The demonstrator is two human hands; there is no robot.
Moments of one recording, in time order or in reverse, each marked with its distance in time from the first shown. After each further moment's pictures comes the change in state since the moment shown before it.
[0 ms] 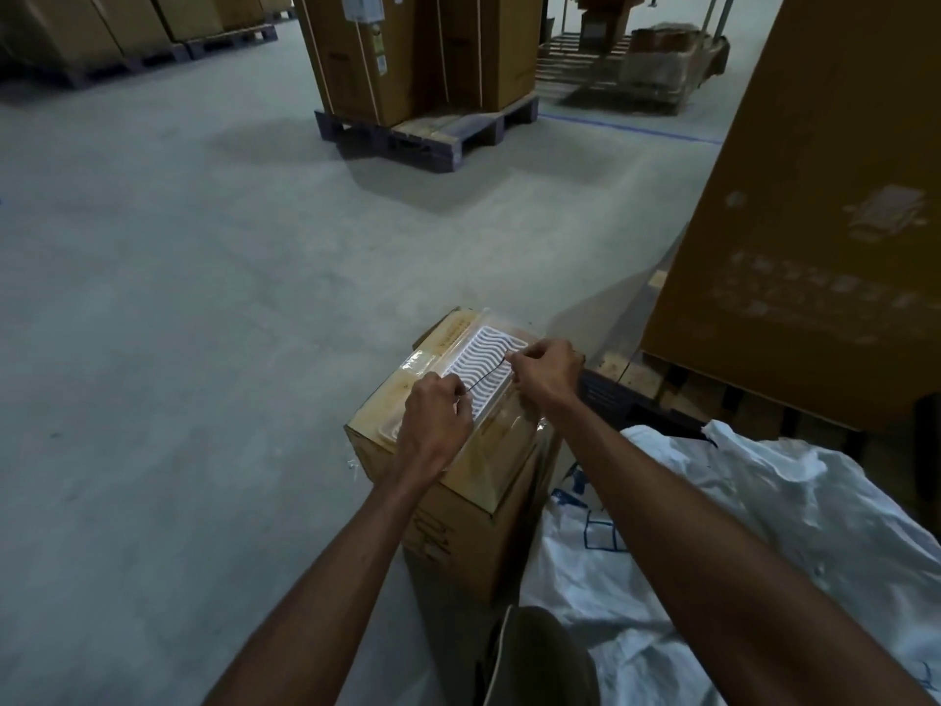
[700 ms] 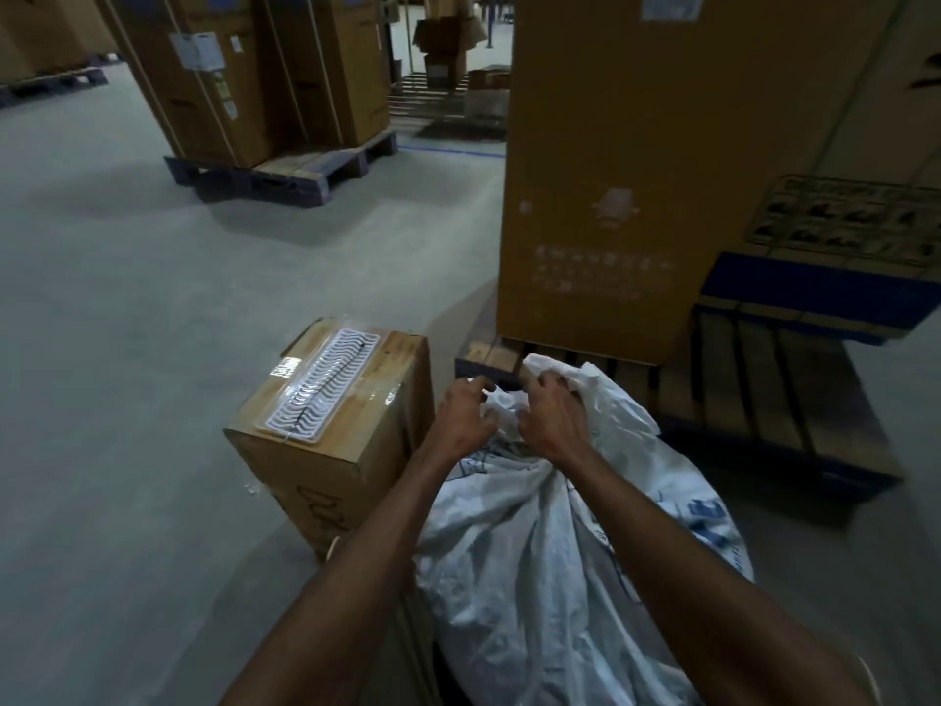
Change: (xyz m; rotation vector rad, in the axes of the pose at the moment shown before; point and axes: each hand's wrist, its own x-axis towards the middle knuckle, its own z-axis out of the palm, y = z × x) left_hand -0.101 0.199 0.059 -0.194 -0.411 0.250; right_hand -0.129 0.114 -0.231 -0.860 0.107 -0.246
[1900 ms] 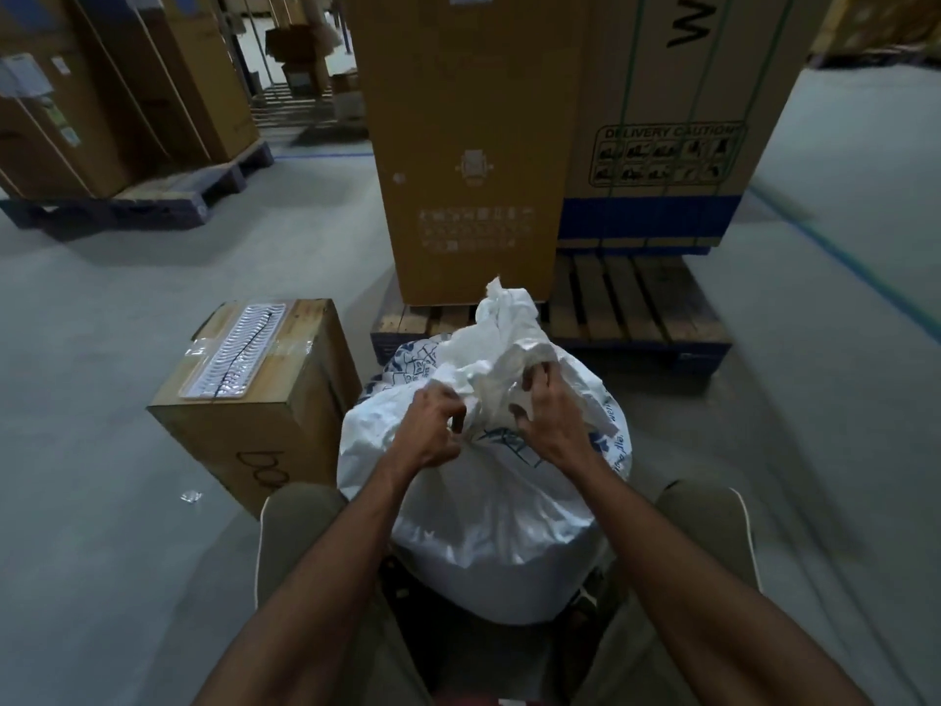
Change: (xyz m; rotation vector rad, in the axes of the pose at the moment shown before) left_hand -0.160 0.031 0.062 0.287 -0.272 0.365; right_hand -0.233 0.082 -0.010 0.206 0.335 0.128
